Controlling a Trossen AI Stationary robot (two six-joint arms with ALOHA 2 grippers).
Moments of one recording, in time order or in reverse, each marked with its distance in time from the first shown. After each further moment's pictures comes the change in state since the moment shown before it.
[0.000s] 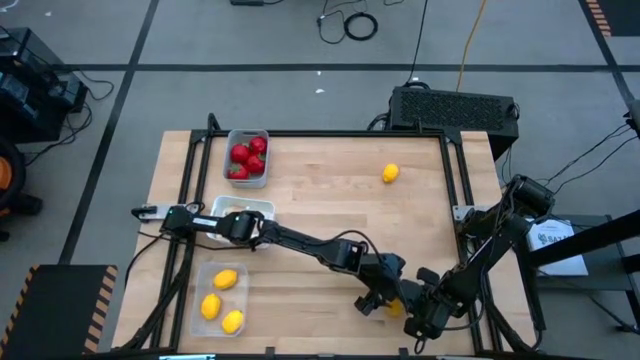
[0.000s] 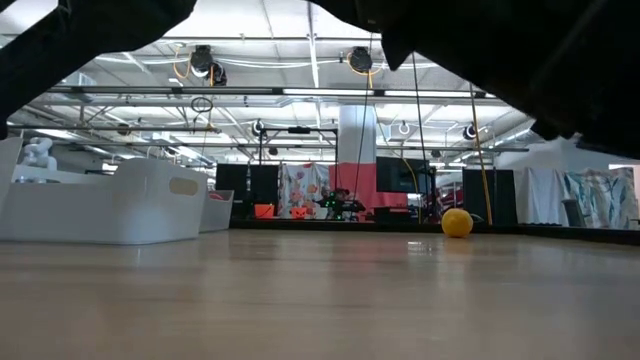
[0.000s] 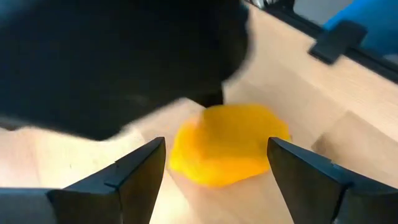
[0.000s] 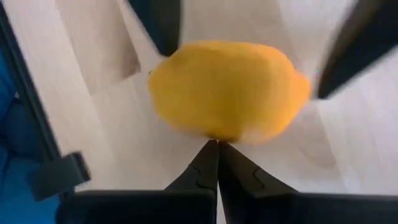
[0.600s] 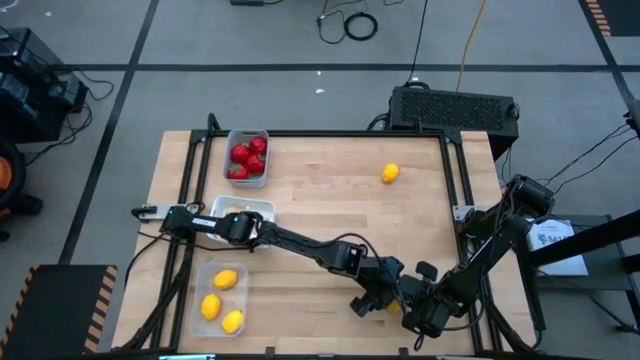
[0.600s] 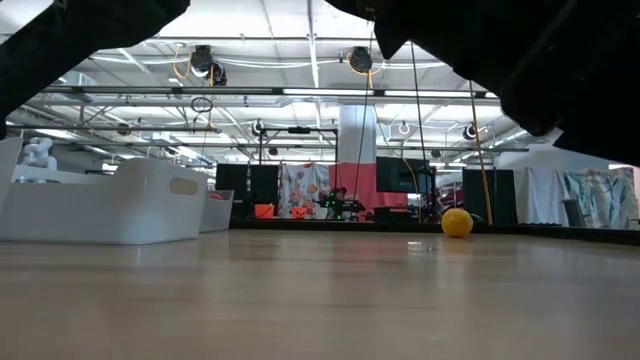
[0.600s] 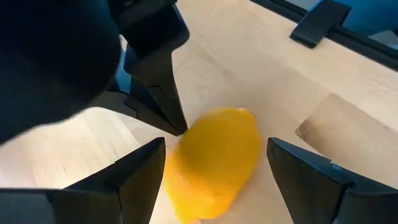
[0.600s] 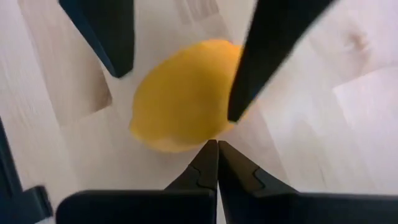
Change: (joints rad) left arm -0.014 -0.013 0.000 -0.060 -0.011 0.078; right arm 0.000 0.000 0.000 -0.056 0.149 -0.016
